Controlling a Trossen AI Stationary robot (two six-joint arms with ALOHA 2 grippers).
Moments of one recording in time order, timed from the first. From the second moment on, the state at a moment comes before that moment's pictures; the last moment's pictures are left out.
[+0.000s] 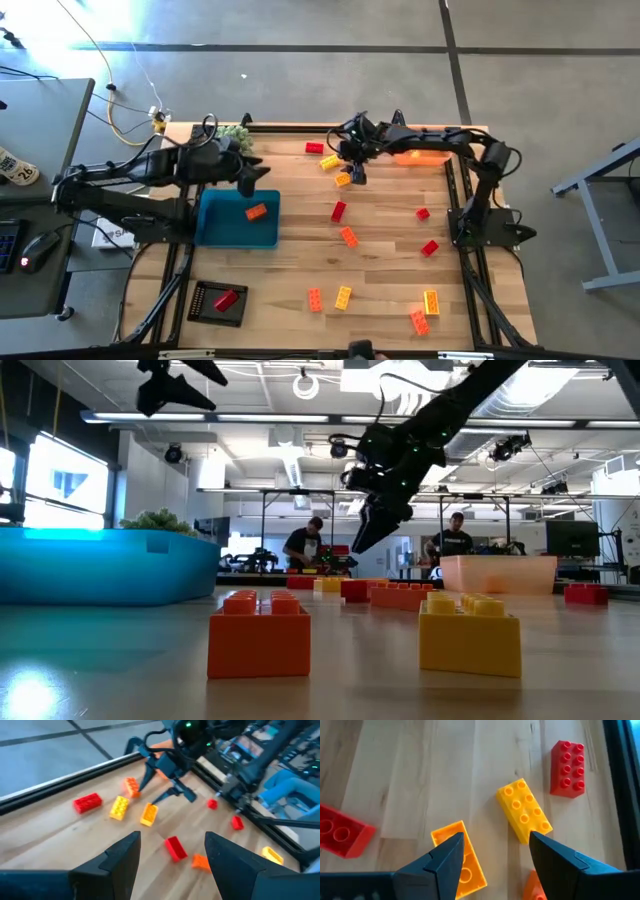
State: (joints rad) left arm 0.26 0.86 0.93 -0.56 -0.26 -0.59; right arm -0.53 1.84 1.24 -0.39 -0.24 -0.55
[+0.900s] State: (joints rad) left arm 0.53 0.94 0.93 -0.57 -0.17 -0.46; right arm -0.46 2.02 1.33 -0.62 -0.17 -0.71
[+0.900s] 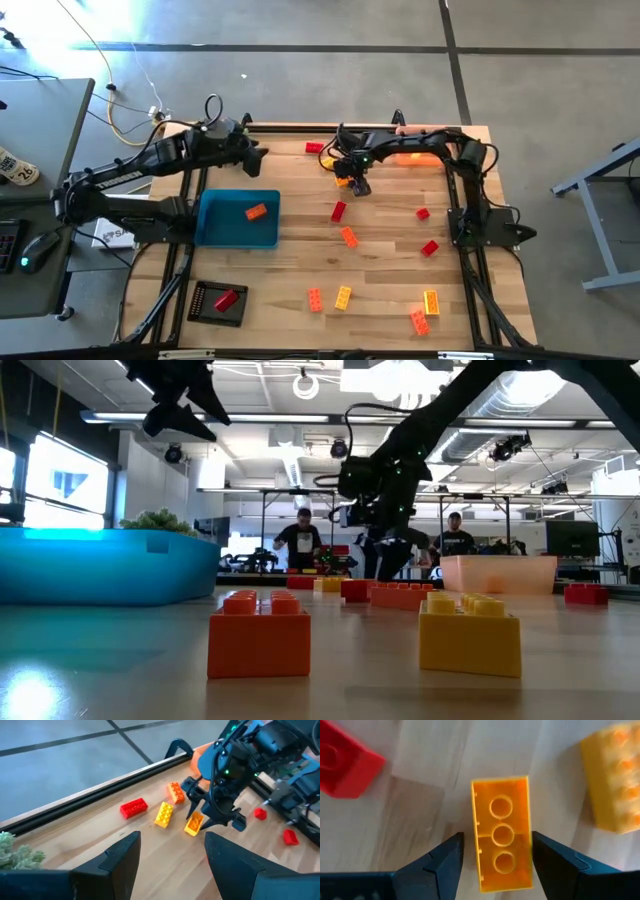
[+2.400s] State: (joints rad) left arm 0.65 0.99 0.93 -0.55 -0.16 -0.28; right arm -0.73 1.67 1.33 -1.00 0.35 0.19
